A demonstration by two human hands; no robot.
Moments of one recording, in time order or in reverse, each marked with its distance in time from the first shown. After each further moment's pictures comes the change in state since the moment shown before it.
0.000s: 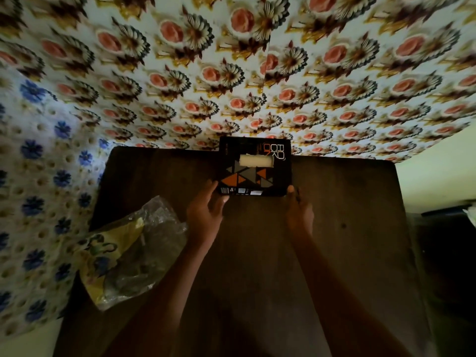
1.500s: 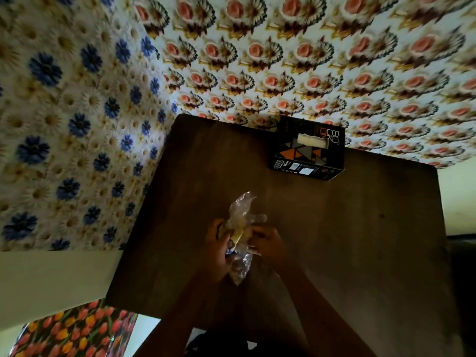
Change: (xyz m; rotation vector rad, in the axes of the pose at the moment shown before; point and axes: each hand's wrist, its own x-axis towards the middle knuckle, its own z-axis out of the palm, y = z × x) left_hand -0.168 -0.106 -0.095 0.296 -0.314 -0.028; right_hand -0.162 0.076 0.107 -0.304 -0.630 -0.234
